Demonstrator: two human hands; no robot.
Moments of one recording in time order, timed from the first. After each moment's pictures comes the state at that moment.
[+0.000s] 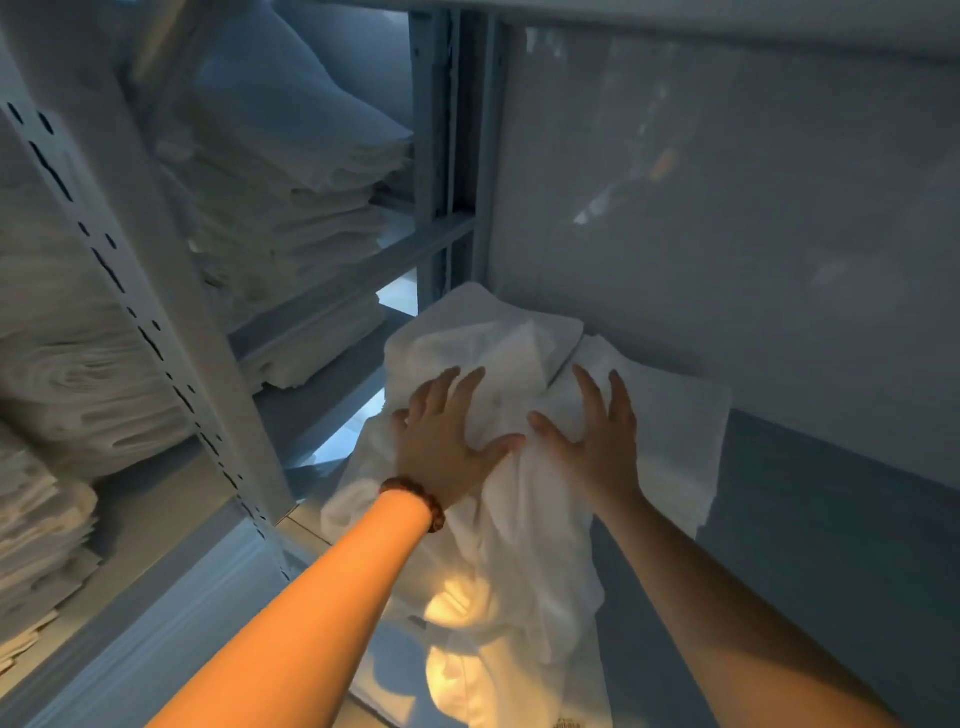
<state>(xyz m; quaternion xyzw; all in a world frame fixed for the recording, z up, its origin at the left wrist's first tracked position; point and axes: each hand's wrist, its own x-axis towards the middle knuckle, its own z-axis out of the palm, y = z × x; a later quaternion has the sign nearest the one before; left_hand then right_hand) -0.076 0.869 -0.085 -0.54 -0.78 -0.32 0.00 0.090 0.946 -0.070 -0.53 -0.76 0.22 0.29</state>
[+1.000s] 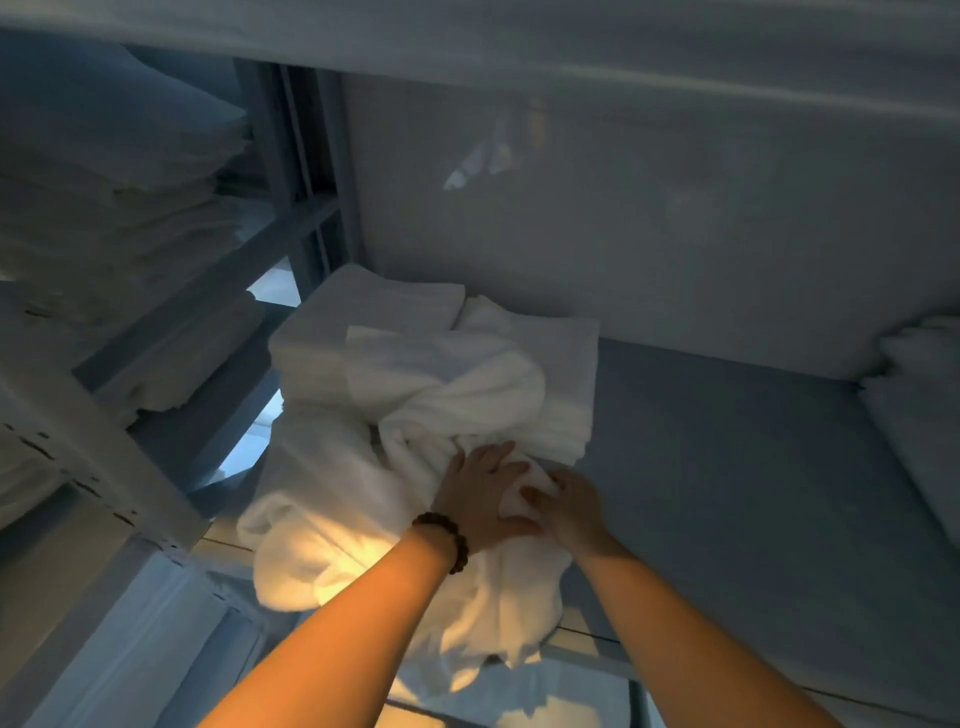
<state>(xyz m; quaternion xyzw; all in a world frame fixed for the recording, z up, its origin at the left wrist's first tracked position) 0.045 0.865 -0.137 -0.79 -0.59 -0.10 -0.14 0.194 0.873 -0.120 -0.65 -0.60 0.39 0.25</state>
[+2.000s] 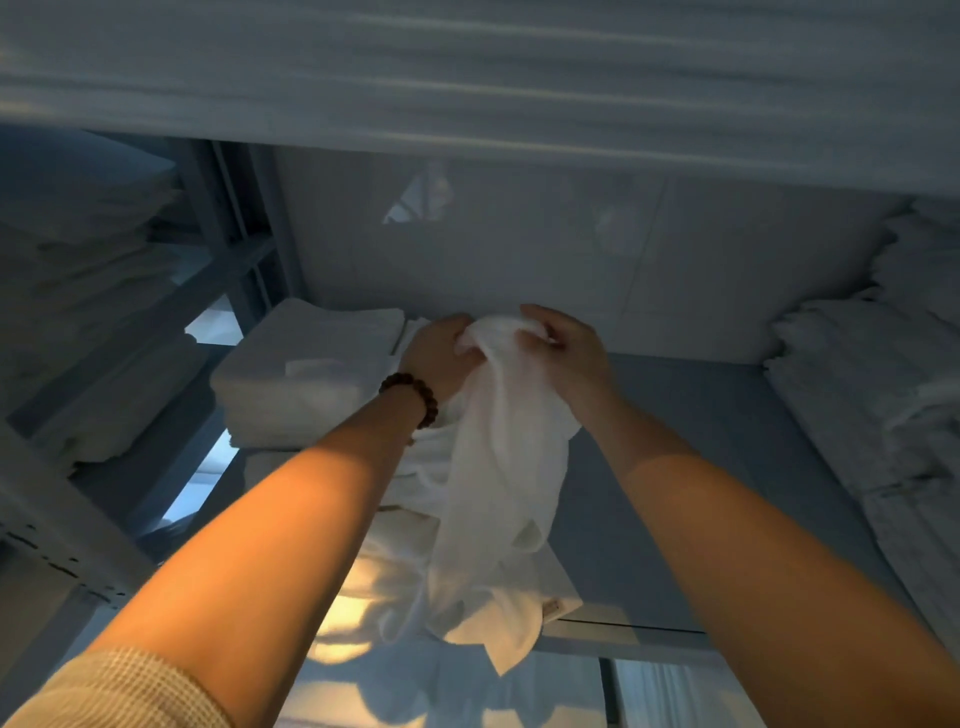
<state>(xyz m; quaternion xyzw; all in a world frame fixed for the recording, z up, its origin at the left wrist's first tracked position) 0.068 0.927 0.021 -0.71 -0.56 -0.39 -0.17 0.234 0.913 0.039 -0.53 -0.62 0.32 0.49</state>
